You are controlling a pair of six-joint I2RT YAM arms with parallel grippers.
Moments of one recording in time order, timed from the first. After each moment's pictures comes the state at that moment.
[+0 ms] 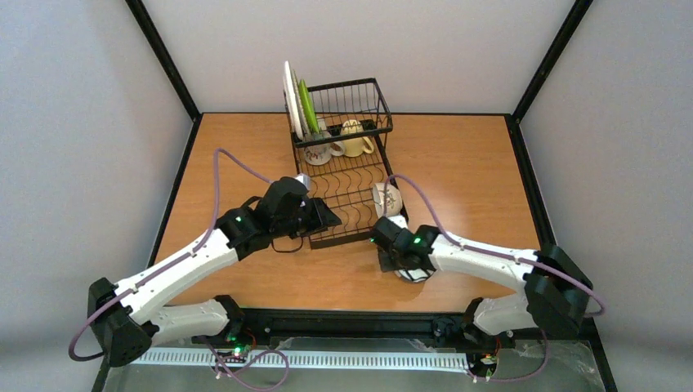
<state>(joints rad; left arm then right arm) -0.81 1.09 0.94 -0.53 0.02 -1.08 0.93 1.31 0.77 -0.70 0.22 0.72</state>
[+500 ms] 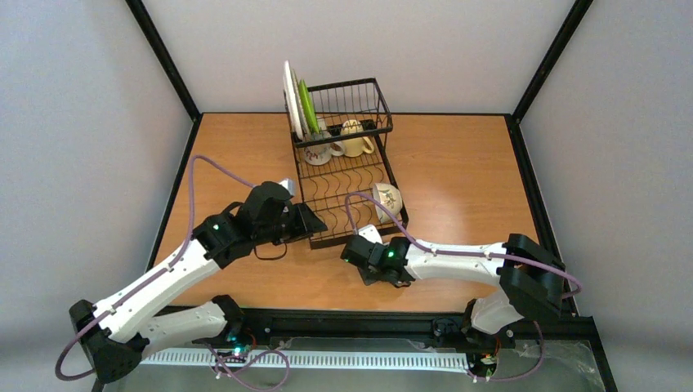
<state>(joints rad) -0.78 0.97 0.95 -0.70 0.03 -1.05 1.17 1.48 0.86 -0.66 0.34 0.65</state>
